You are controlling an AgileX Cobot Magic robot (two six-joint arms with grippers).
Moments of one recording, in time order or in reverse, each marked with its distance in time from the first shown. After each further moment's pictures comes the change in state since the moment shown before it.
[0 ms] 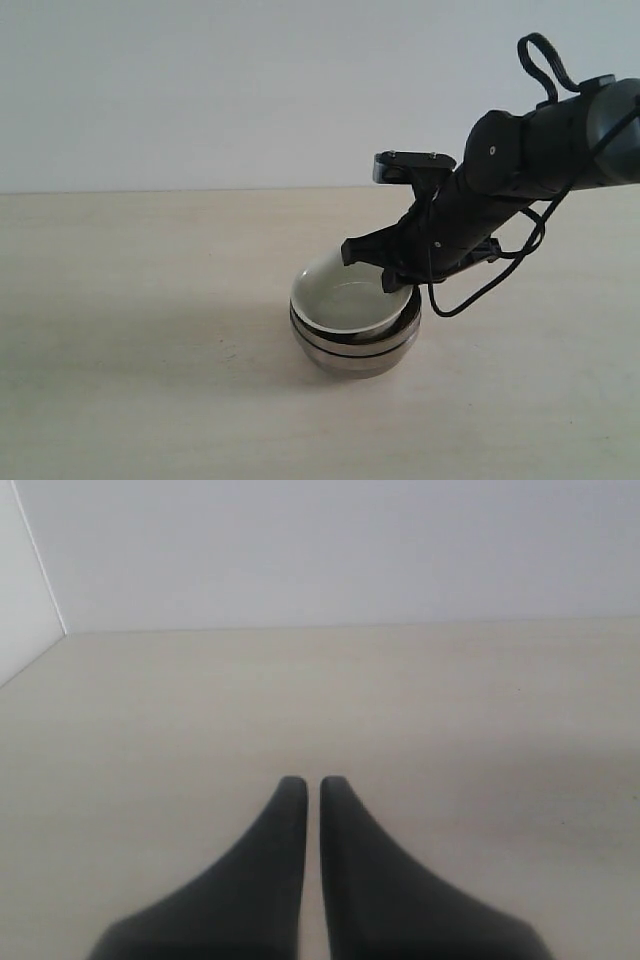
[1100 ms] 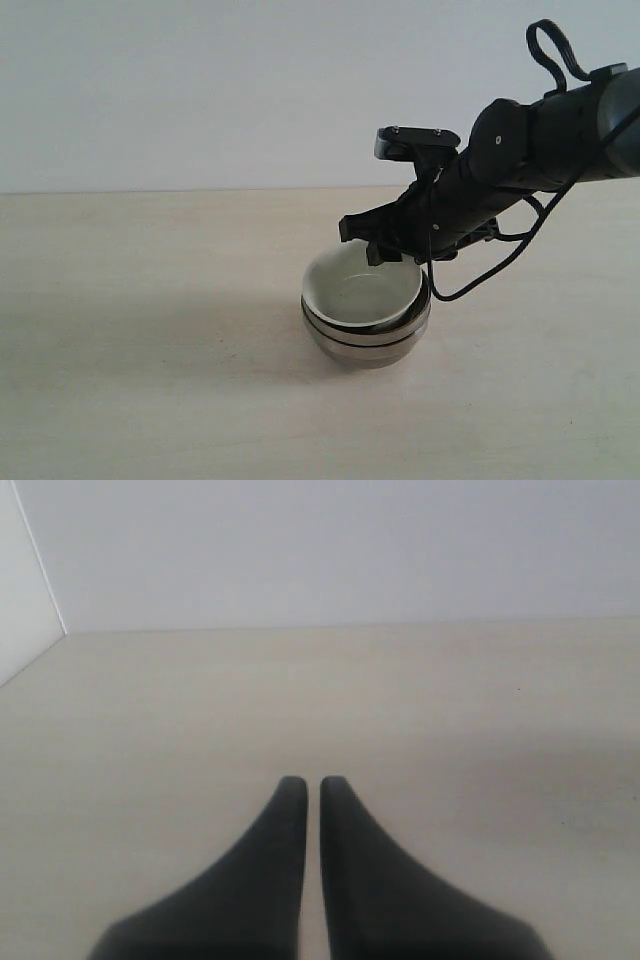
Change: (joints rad) left arm 0.000 0.000 0.000 0.000 0.000 0.000; right arm 0.000 -0.023 0.000 0.008 -0.091 -0.002
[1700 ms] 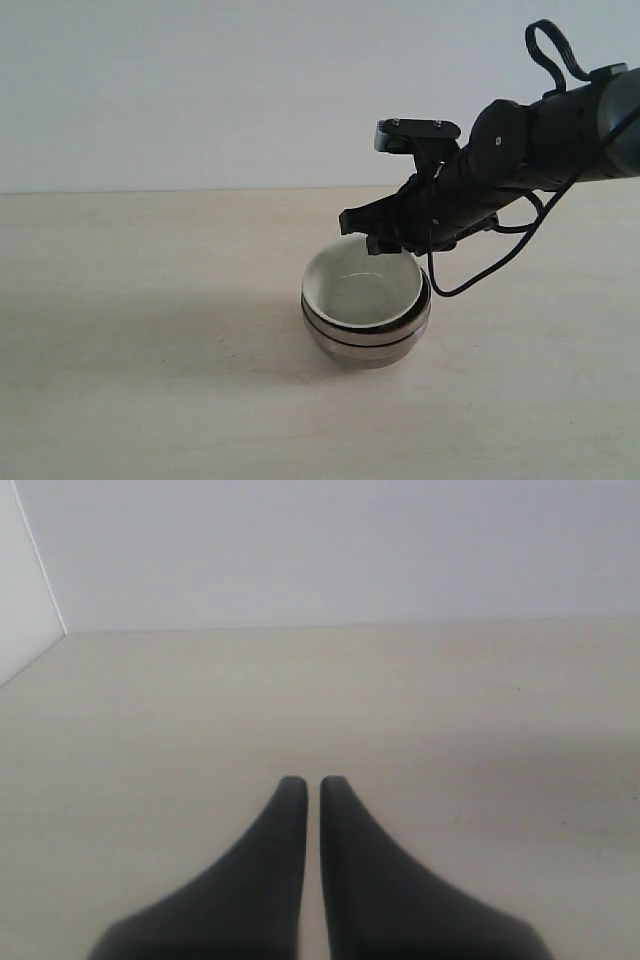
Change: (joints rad) left arm 0.000 0.000 0.000 0.000 0.000 0.000; right arm 0.000 0.000 0.000 -0.019 -0.055 -0.006
